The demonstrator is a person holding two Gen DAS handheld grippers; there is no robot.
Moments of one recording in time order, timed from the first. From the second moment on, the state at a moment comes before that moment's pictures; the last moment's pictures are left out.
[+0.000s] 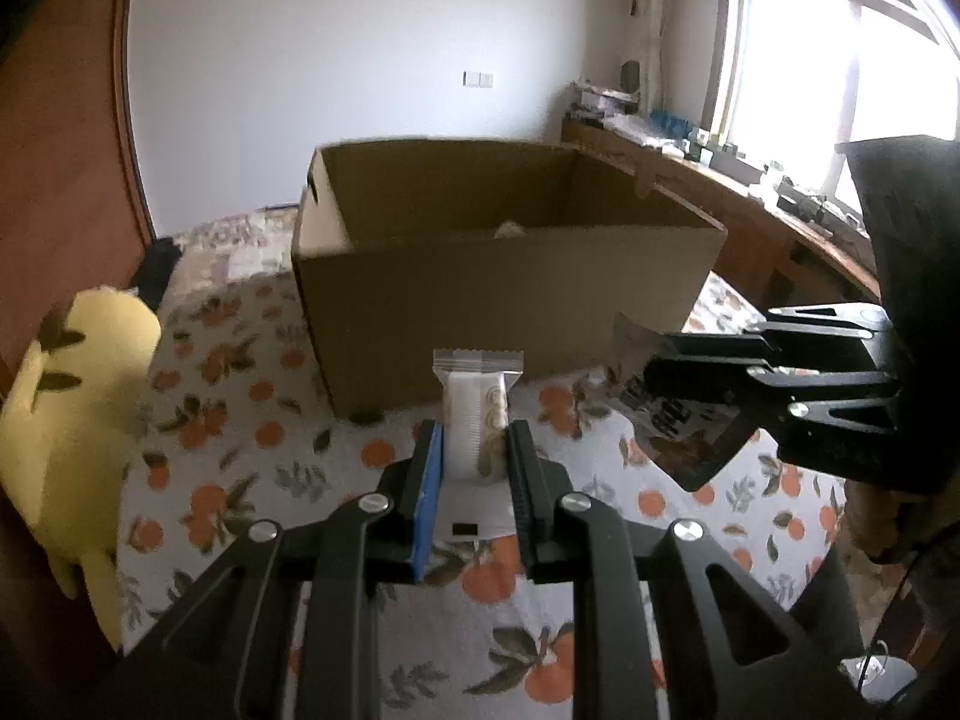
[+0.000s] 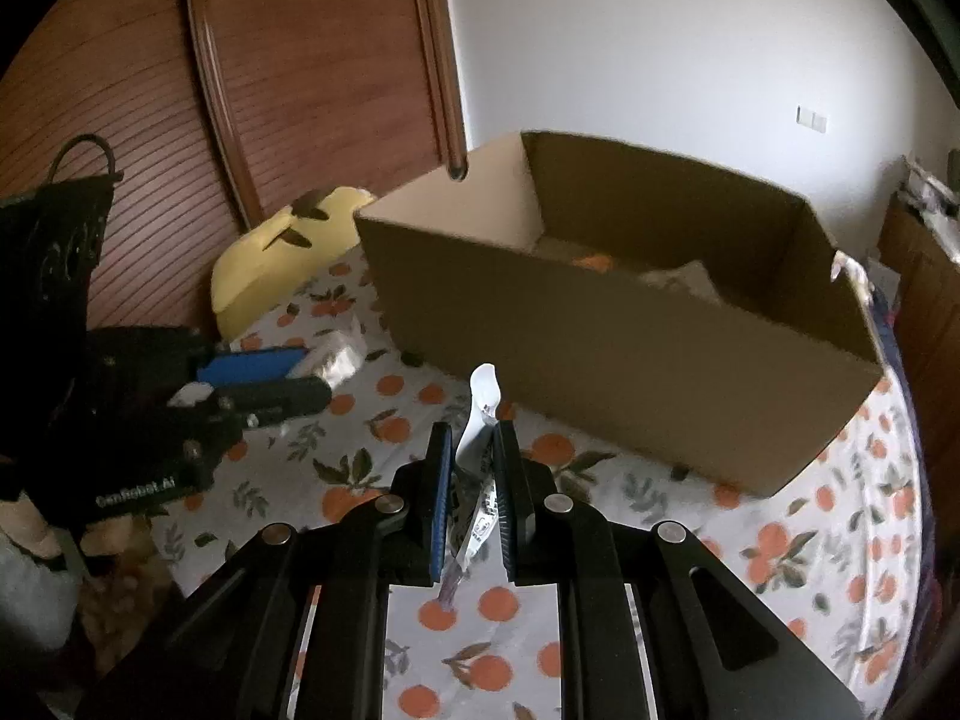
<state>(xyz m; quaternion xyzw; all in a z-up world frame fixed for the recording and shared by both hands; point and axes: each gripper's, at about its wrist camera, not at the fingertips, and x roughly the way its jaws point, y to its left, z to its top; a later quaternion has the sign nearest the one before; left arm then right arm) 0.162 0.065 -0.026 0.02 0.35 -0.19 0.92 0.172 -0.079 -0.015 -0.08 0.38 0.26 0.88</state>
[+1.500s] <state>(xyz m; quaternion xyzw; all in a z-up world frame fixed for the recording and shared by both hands) 0.312 0.029 -0.013 0.03 0.33 -0.18 0.93 0.304 -0.121 0.000 -0.10 0.35 0.20 0.91</state>
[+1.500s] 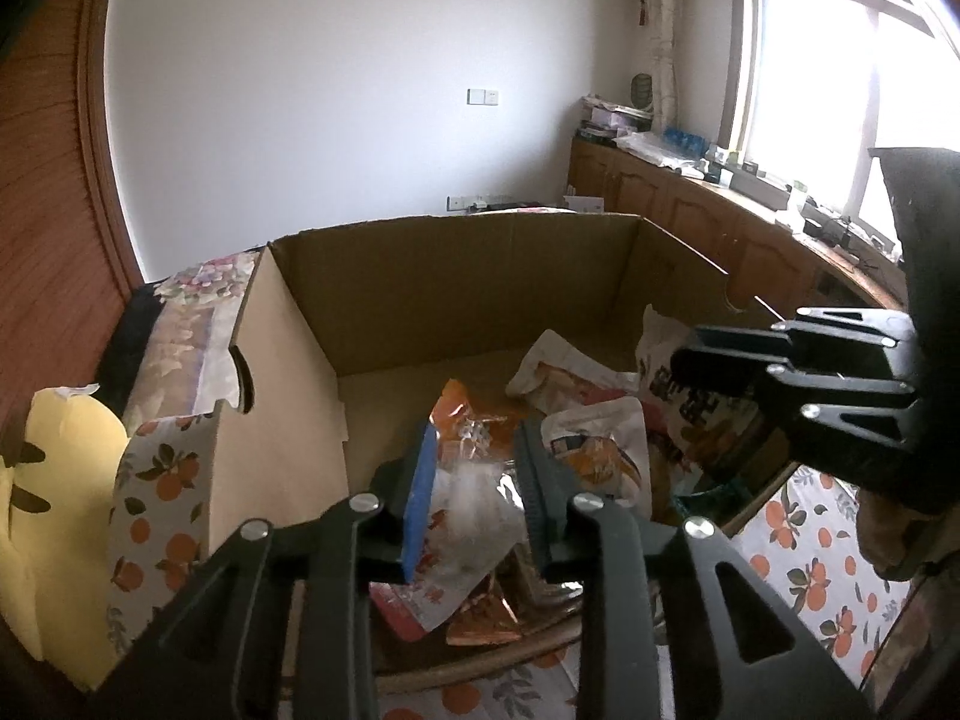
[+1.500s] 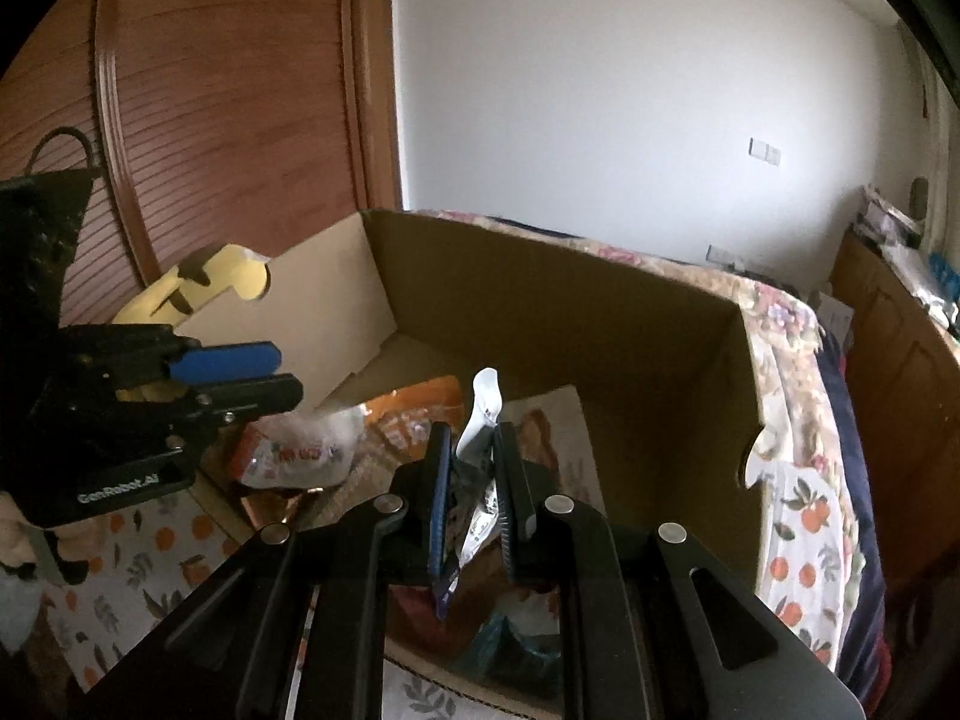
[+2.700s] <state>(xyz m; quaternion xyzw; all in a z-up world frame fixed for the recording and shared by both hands) 0.160 0.036 0.089 0.07 0.23 -0.13 0.96 0.173 -0.146 0.083 -0.05 0.28 0.19 0.94</state>
